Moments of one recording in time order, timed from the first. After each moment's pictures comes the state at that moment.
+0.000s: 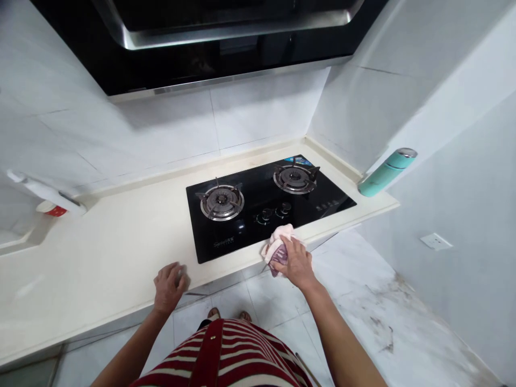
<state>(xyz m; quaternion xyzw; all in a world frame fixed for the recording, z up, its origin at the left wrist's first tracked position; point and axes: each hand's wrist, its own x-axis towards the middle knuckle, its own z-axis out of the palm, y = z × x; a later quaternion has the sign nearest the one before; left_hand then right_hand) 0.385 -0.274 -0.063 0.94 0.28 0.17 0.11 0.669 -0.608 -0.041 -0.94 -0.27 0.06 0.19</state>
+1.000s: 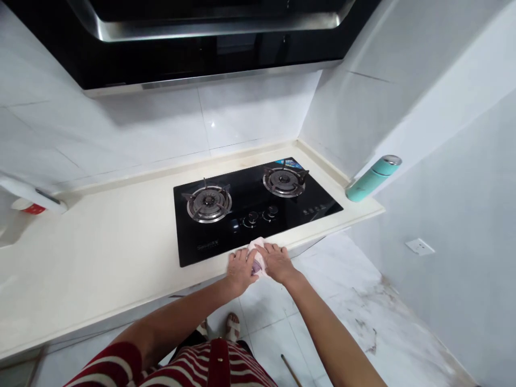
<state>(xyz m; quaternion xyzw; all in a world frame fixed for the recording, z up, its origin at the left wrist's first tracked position) 0.592 -0.467 -0.055 0.98 0.07 0.01 0.18 0.704 -0.596 -0.026 -0.89 -0.42 0.19 -0.01</state>
